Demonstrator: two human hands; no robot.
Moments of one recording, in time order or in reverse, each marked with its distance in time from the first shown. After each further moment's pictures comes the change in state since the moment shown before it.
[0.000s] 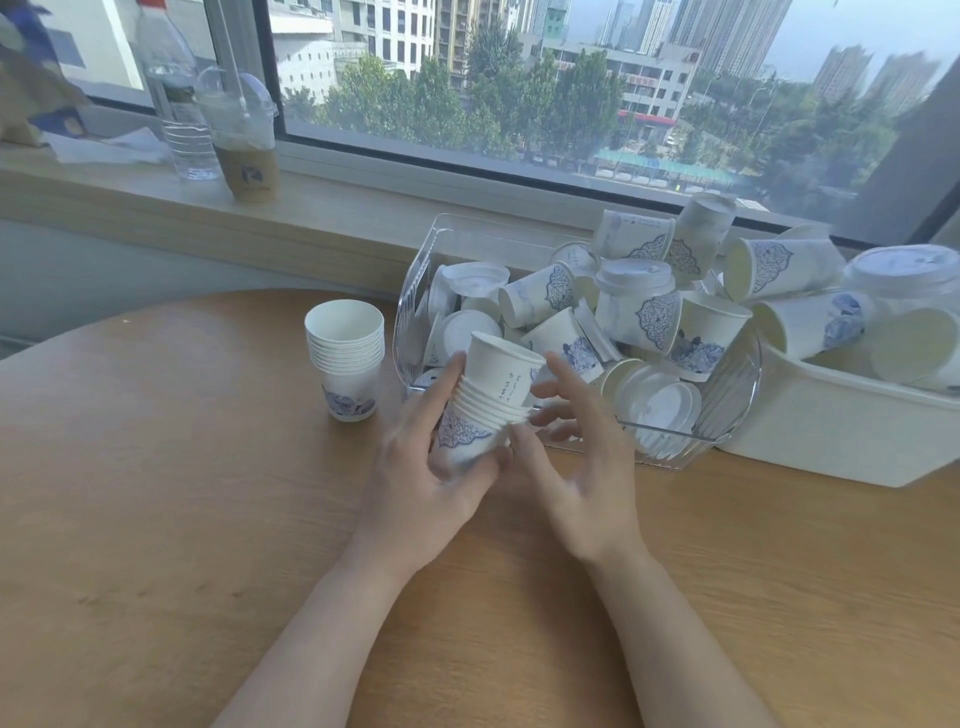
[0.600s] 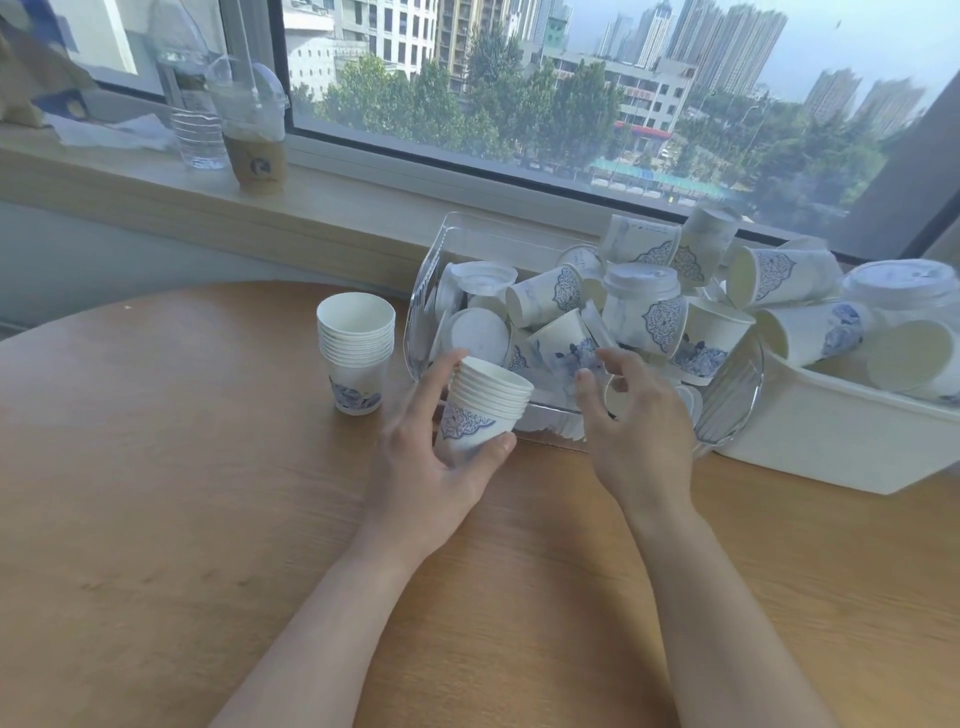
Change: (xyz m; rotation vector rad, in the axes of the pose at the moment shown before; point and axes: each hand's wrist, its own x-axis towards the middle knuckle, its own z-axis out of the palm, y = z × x) left_hand 0.002 -0.003 -0.003 0.081 0.059 -0.021; right_hand 0.039 0.004 -0.023 -0.533 0.096 0.215
